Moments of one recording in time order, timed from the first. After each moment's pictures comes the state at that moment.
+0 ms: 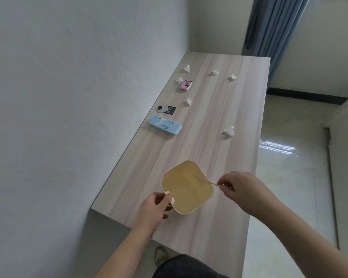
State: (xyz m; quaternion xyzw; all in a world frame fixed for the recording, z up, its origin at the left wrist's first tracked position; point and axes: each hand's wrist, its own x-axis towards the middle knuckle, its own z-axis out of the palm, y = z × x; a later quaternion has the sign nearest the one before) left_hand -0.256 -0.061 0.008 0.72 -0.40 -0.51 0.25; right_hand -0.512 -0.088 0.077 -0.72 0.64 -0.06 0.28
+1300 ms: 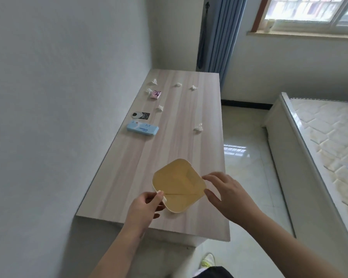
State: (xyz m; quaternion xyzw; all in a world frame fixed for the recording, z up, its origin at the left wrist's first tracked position) left_hand -0.206 0.002 0.029 0.64 -0.45 -0.57 0.27; right_hand -0.453 0.048 0.063 -0.71 0.67 -0.16 0.14
